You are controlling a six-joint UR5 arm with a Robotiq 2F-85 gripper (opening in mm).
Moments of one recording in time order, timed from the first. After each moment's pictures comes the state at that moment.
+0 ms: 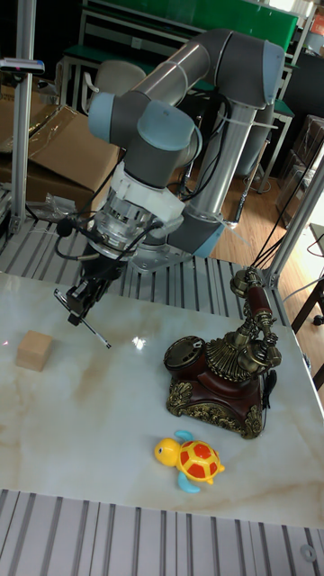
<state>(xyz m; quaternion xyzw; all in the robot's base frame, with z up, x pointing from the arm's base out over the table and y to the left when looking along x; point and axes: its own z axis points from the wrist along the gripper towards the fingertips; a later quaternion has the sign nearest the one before) 0.490 -0.129 0.098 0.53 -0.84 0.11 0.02</state>
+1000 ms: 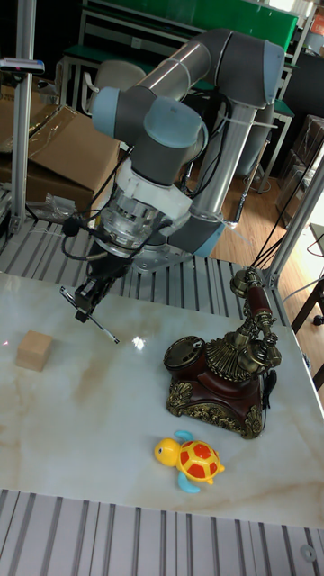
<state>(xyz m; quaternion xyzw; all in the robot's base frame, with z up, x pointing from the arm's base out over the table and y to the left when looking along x) 0.485 -0.109 0.107 0.56 -0.82 0.11 0.04</state>
